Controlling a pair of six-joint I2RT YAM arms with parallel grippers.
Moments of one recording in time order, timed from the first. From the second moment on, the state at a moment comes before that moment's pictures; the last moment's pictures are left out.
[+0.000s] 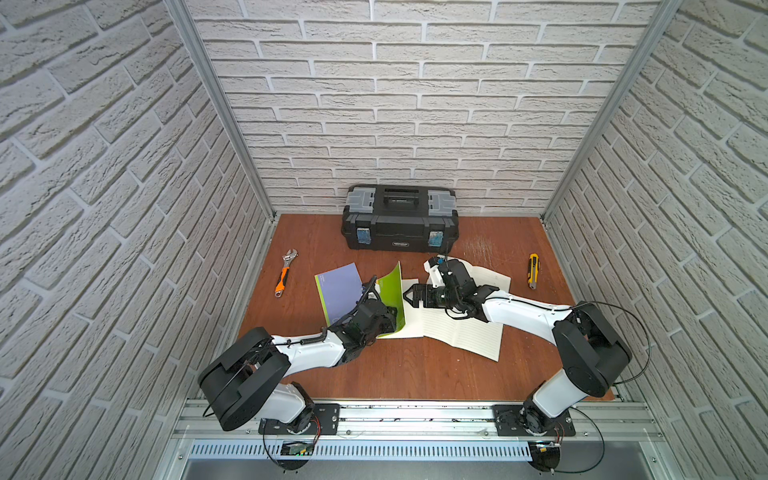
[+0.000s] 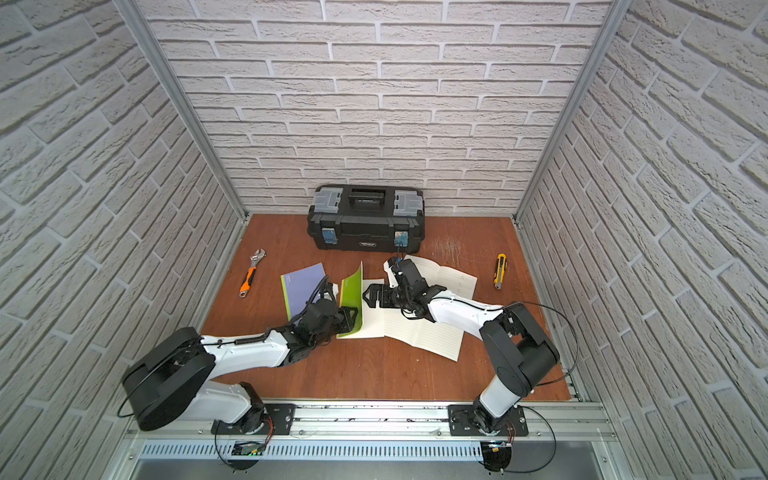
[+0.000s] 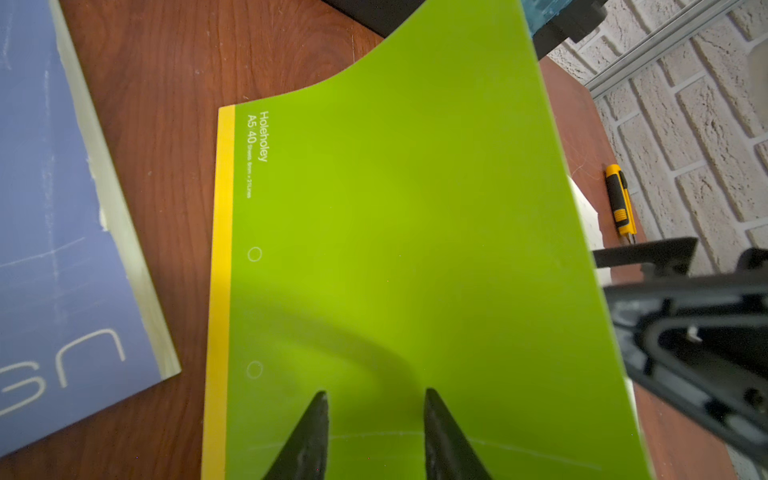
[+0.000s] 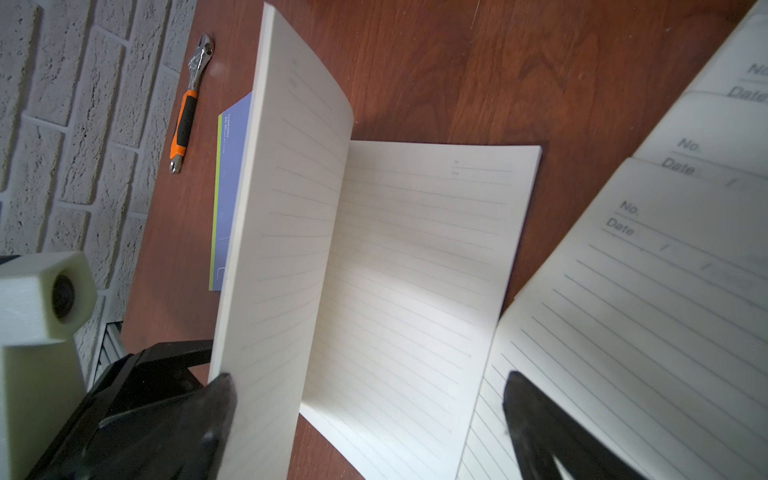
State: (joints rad) left arm -0.81 1.40 0.46 0.32 -0.18 -0.82; right arm 0.58 1.62 0.91 -0.08 -0.26 0.60
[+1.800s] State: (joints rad) left arm -0.61 1.29 0.48 0.03 0.06 -0.89; right arm 0.61 1.77 0.96 0.04 -0.32 0.67
